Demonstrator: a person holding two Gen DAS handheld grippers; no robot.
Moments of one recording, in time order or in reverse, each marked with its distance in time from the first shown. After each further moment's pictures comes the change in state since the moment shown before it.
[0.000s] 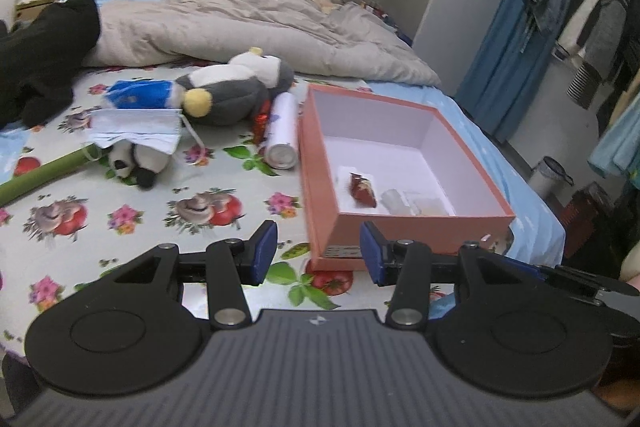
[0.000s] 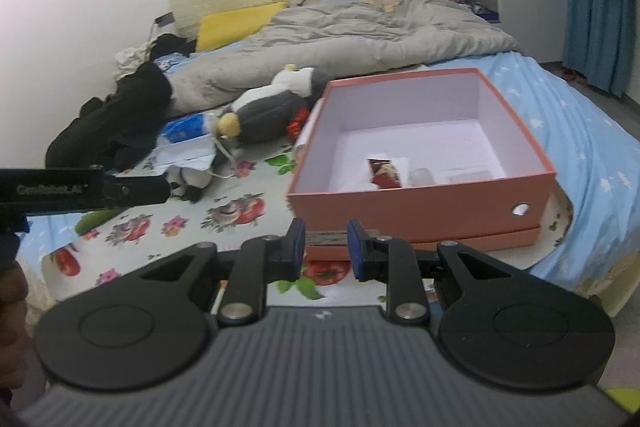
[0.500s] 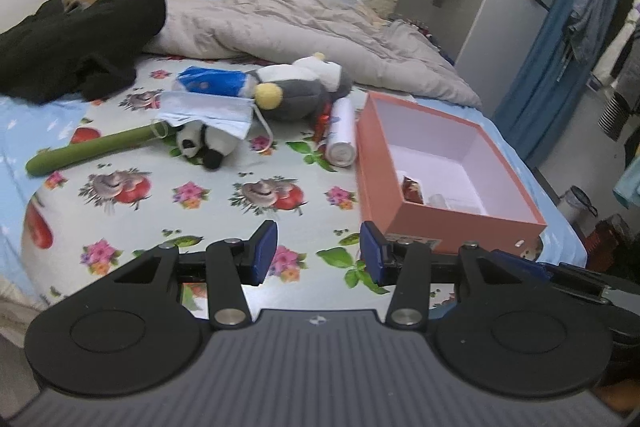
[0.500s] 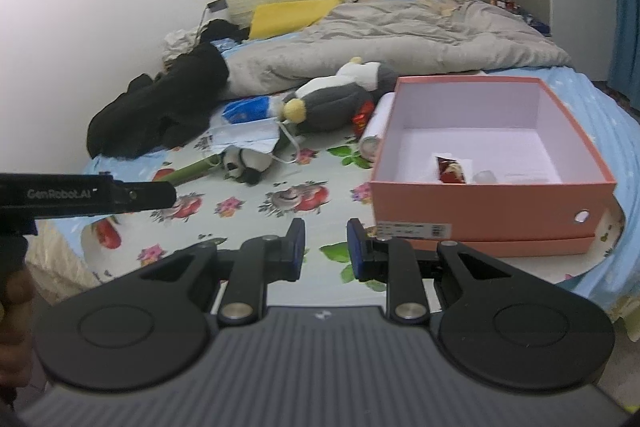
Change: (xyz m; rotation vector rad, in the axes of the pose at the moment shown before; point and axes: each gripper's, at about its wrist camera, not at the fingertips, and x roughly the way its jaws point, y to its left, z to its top) left arm -0.044 0.051 -0.031 -0.100 -0.037 0.096; right arm -0.006 0.051 -0.015 -0.095 0.003 0.124
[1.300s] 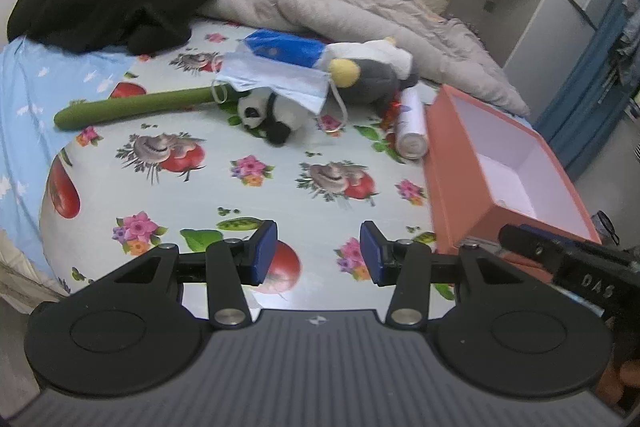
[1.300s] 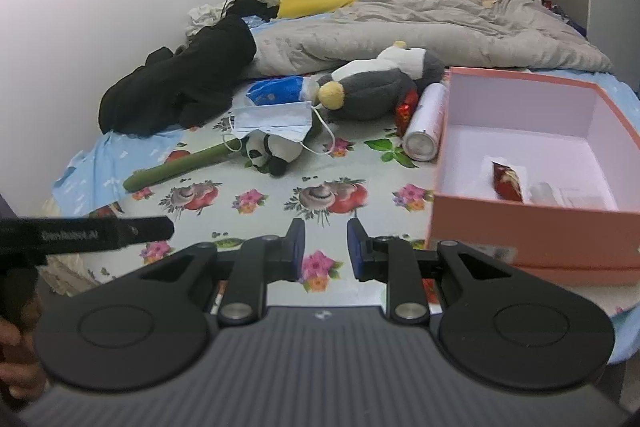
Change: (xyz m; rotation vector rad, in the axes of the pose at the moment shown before) left arm 0.054 0.083 -0.012 -0.124 0.039 0.081; right arm 0.066 0.033 0.007 -0.070 0.050 0.062
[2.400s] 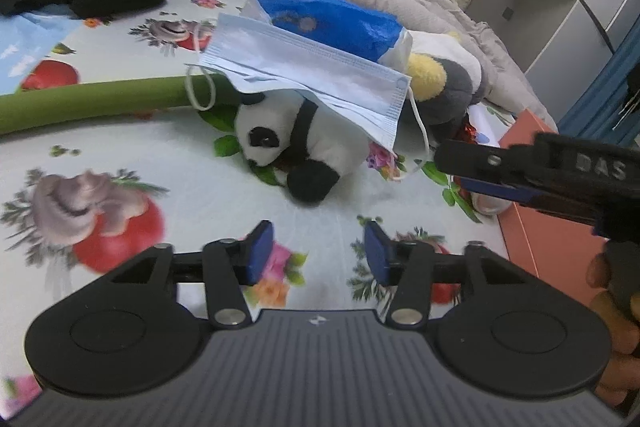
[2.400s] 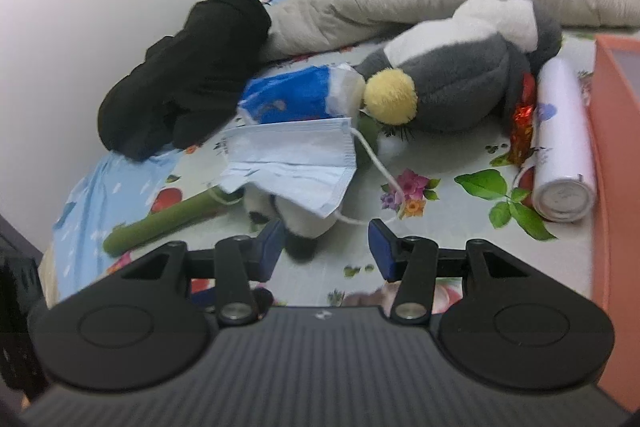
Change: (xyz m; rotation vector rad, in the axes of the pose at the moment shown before) left arm 0.229 0.066 0.067 -0.079 0.019 -0.062; right arm 0.232 0.004 0.083 0.072 0.117 0.187
